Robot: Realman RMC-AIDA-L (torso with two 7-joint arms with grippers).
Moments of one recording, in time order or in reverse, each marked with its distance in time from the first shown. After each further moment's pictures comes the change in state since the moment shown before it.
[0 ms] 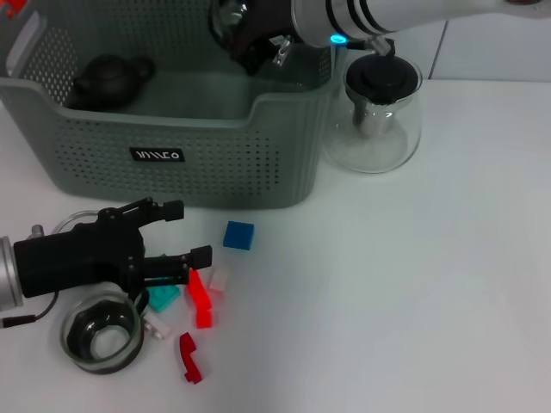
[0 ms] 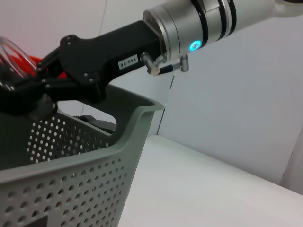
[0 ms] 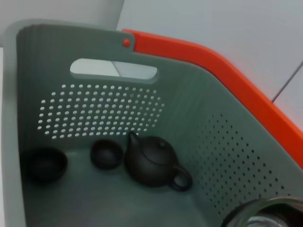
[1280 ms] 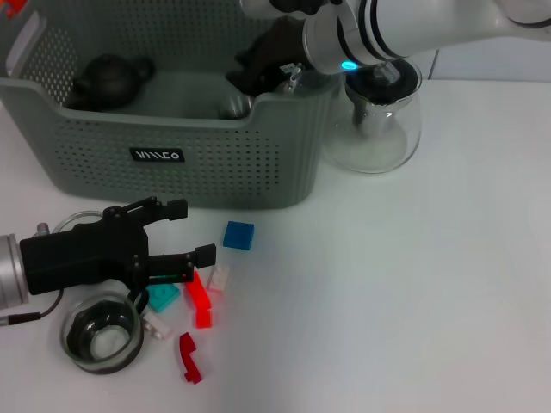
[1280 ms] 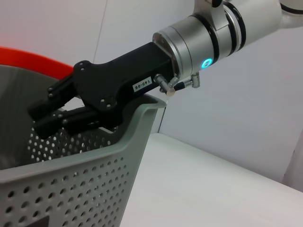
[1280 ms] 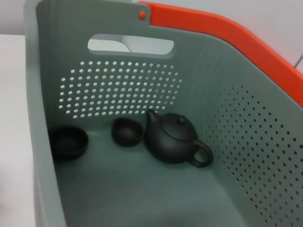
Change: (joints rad) left arm -0.010 0.000 0.009 -0.012 0.000 -0.022 0.000; right arm -0.050 -0.001 -0.046 -0.010 0.035 -0.040 0.016
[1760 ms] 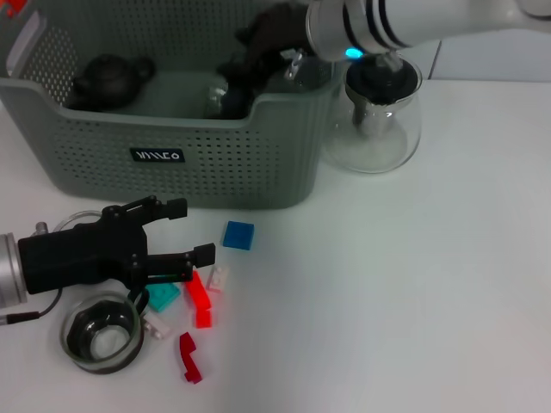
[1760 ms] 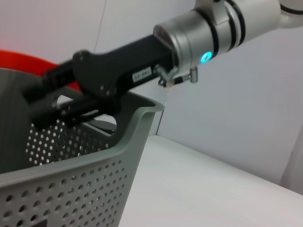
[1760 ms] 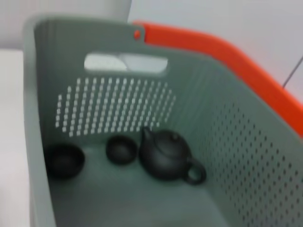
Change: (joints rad) left arm -0.002 0.003 -0.005 0.000 0.000 0.012 -0.001; right arm -0.061 -0.002 0.002 -0.118 0.016 -0.041 -0.001
